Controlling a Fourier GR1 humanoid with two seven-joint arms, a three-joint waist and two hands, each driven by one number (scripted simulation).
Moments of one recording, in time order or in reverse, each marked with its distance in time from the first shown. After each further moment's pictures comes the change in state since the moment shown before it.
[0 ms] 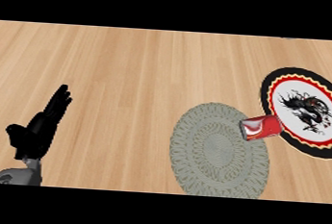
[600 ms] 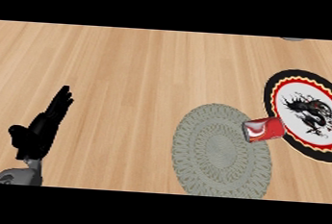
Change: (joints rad) left arm -0.002 -0.010 0.009 0.013 -0.019 -0.020 -0.010; right arm -0.130 -0.017 0.026 -0.090 -0.009 0.095 0.100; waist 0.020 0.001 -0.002
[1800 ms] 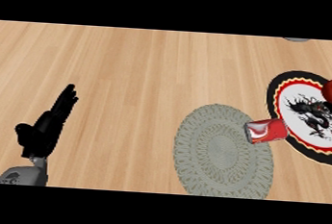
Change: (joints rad) left arm -0.014 -0.032 0.003 -0.007 -0.029 -0.006 0.007; right arm -0.458 0.363 0.281 0.102 0.171 -0.151 0.352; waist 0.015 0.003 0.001
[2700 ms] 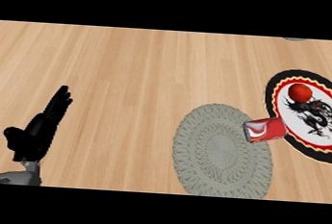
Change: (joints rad) left arm 0.035 0.009 0.020 -0.055 0.010 -0.021 0.023; right arm -0.087 -0.019 -0.293 0.278 -0.308 0.112 -0.101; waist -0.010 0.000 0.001
